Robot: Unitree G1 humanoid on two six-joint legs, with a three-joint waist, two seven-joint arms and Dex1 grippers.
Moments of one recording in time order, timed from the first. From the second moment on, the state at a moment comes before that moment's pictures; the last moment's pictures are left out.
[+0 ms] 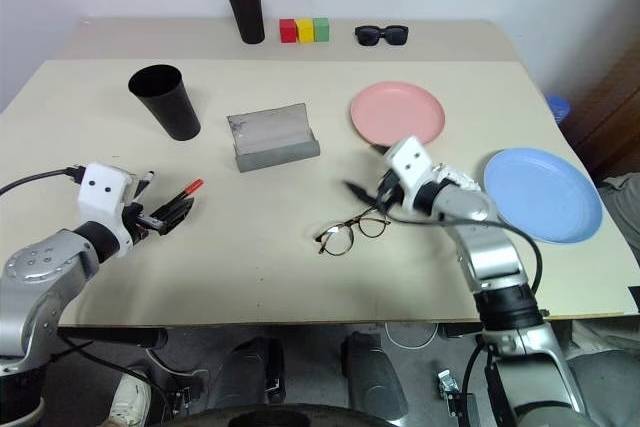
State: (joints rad) left arm -0.02 0.63 0.29 -0.51 -0.39 0.87 -0.39; right arm -0.35 -0.50 0.12 -0.07 0.20 0.23 0.77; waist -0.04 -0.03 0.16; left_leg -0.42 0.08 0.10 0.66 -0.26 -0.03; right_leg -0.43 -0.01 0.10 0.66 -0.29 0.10
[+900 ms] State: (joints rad) left arm -0.24 0.58 0.26 -0.35 -0.36 0.98 -0.31; right arm -0.31 -0.39 0.20 -0.22 0.20 0.32 0.71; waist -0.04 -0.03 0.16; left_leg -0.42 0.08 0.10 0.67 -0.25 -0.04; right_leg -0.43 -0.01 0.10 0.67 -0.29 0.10
